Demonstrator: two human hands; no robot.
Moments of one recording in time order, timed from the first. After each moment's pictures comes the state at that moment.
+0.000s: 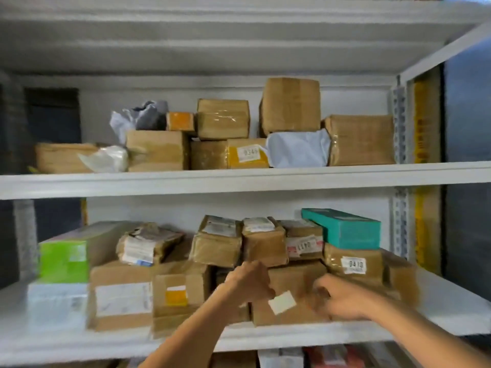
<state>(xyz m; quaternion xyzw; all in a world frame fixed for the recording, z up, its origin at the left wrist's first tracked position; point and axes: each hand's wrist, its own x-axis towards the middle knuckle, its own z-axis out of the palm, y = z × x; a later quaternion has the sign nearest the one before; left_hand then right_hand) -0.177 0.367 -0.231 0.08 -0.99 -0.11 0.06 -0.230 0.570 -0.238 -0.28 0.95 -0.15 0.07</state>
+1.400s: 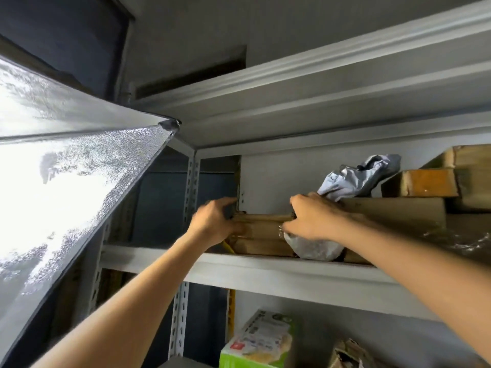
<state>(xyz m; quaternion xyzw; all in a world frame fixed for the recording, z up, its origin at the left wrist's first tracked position) -0.008 -0.085 0.005 0.25 -0.84 -0.10 0.48 -0.133 0.079 0.033 -0.48 0.80 -0.15 -0.31</state>
